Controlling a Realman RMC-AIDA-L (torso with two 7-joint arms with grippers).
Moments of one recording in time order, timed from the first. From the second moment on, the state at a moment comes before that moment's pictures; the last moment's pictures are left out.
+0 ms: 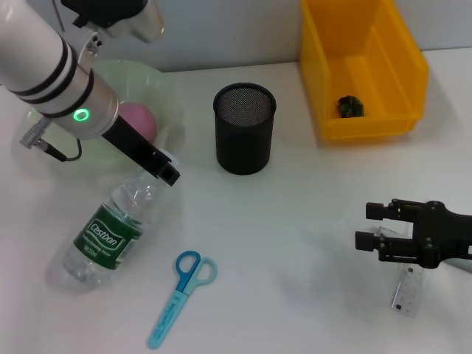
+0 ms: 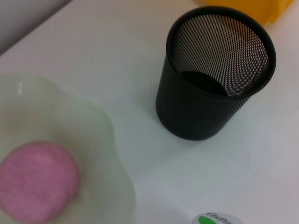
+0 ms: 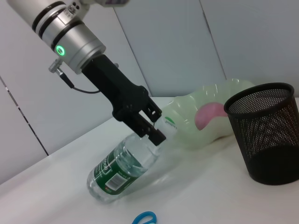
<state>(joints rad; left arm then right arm) -0.92 -2.07 1.34 1.04 2.63 1.46 -2.62 0.34 2.03 -0.58 -0.63 -2.01 -1.69 1.36</state>
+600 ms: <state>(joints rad) -0.88 -2.07 1.23 1.09 2.60 1.49 -2.57 0.33 2.03 -0.58 -0.63 -2.01 -1.69 1.36</state>
